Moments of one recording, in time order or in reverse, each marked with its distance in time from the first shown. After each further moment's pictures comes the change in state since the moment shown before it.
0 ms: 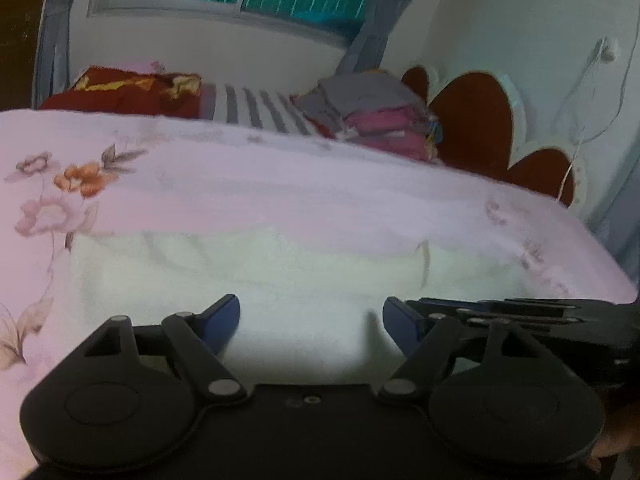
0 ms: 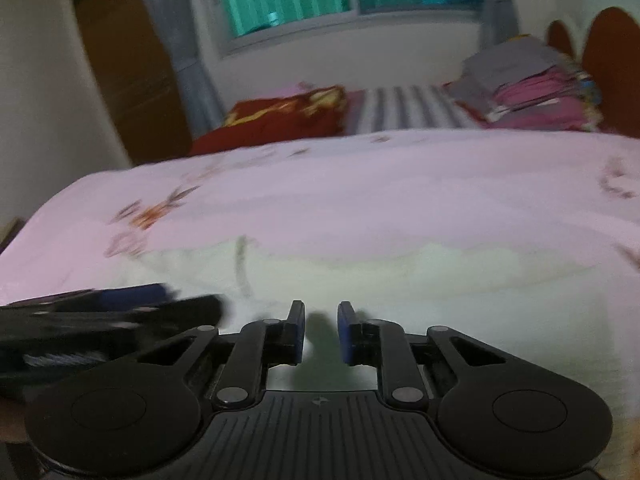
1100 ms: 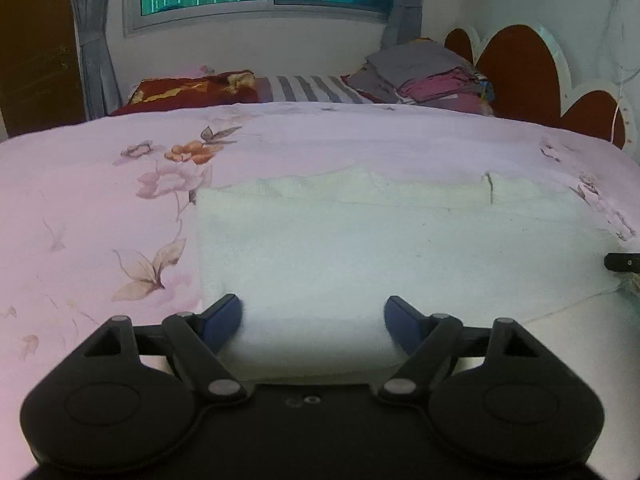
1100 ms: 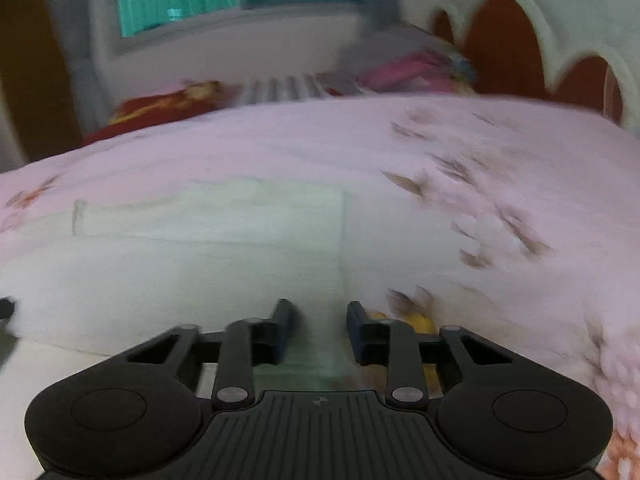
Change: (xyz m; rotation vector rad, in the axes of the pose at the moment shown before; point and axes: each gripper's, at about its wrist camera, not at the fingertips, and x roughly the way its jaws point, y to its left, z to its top) left arm -0.055 0.003 -0.028 0.109 0.053 0.244; right arm -0.080 -0.116 -0.050 0.142 0.009 -0.323
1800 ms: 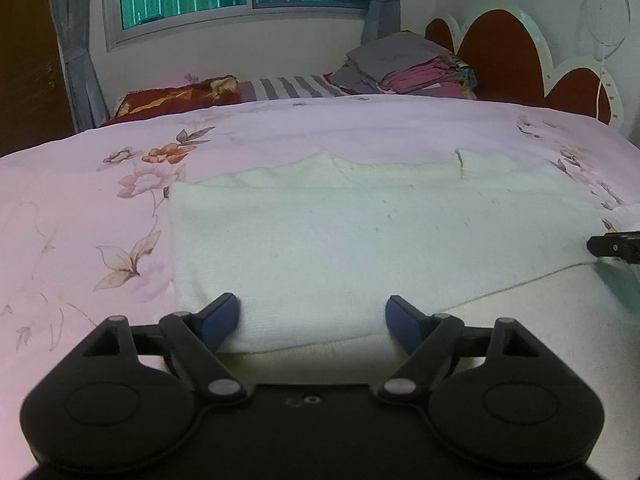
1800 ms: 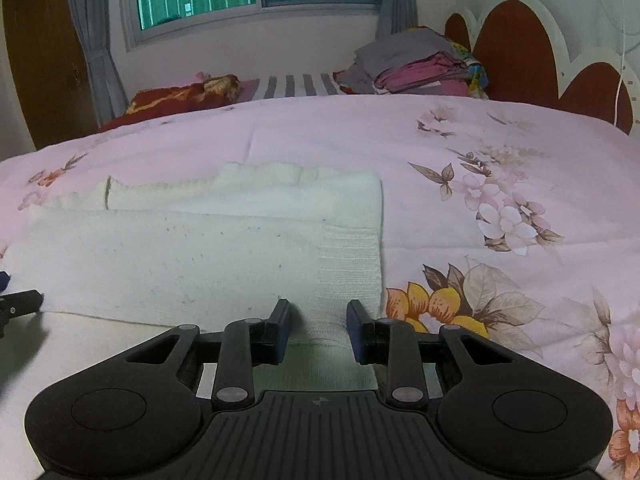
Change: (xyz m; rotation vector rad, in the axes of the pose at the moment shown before) left arm -0.009 -0.018 -0.023 0.073 -0.006 -0.019; right arm -0.011 0.035 -0.015 -0.079 -0.015 -0.006
